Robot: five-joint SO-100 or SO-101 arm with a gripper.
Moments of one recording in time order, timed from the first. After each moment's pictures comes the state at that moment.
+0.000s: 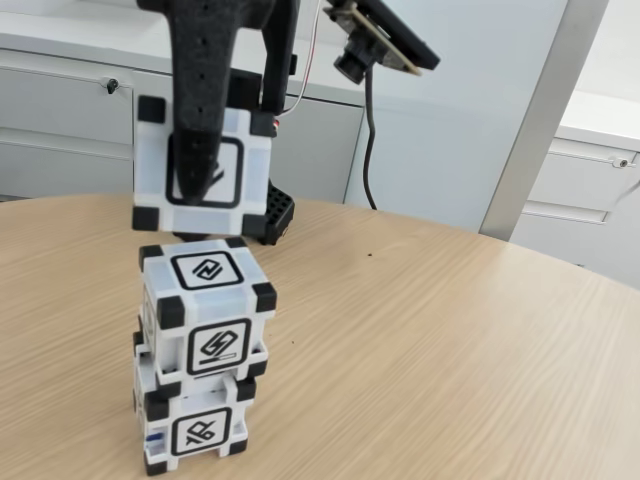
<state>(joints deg) 30.6 105.5 83.8 98.3 -13.1</state>
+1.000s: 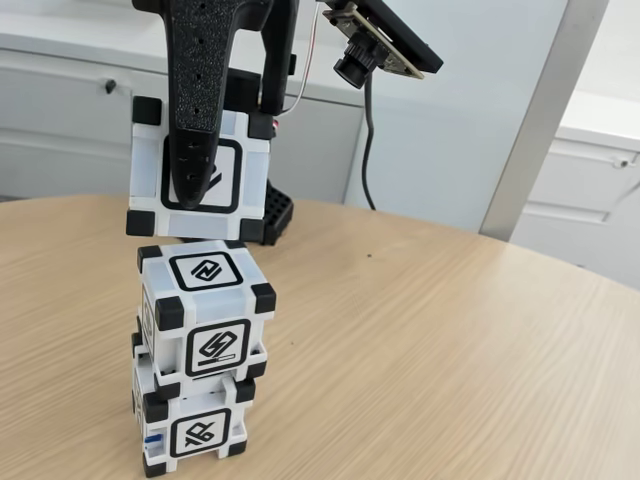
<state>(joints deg) 30.6 105.5 84.5 96.1 -12.7</state>
